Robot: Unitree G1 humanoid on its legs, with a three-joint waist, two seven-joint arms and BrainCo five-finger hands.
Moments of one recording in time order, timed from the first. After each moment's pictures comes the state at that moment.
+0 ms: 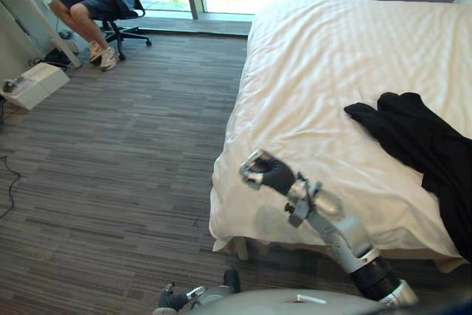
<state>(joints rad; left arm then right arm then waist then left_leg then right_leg) 0.25 0.18 -0.11 0.96 0.00 0.07 0.16 -0.17 -0.14 0.60 -0.05 0.46 0.13 0.46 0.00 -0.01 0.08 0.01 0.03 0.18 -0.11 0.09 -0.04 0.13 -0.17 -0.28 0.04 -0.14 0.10</state>
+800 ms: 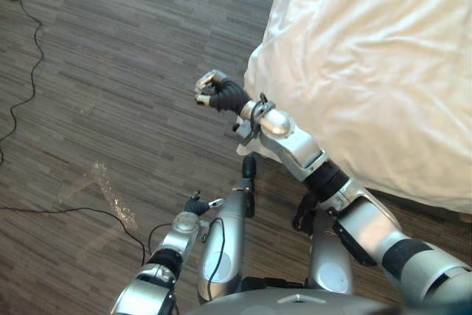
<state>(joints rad) -0.28 0.16 -0.19 0.93 -0.09 0.13 0.17 -0.88 0.00 0.46 0.38 0.37 0.08 0.10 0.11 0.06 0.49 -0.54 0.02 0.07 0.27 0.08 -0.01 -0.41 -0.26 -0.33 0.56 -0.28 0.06</state>
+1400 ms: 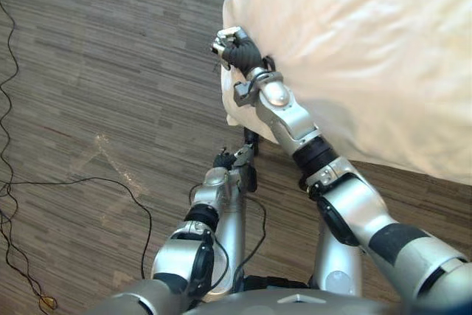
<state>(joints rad) -0.54 -0.07 0.13 0.93 -0.19 0.17 0.20 -1.03 0.11 0.30 0.64 0.36 0.01 -0.11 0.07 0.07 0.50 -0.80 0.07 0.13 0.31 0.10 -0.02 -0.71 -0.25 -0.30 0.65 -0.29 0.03</state>
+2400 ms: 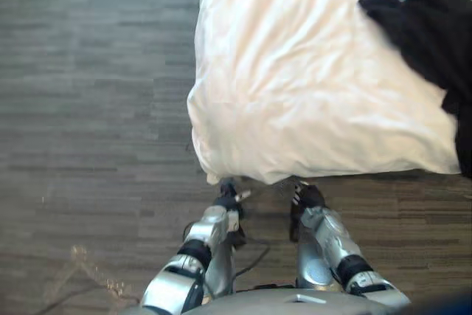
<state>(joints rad) -0.20 0.04 -0.16 0.91 -0.25 0.27 0.18 -0.15 -0.03 0.02 0.94 0.53 -0.13 0.17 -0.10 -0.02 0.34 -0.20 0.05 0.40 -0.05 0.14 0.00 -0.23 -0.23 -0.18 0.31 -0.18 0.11</state>
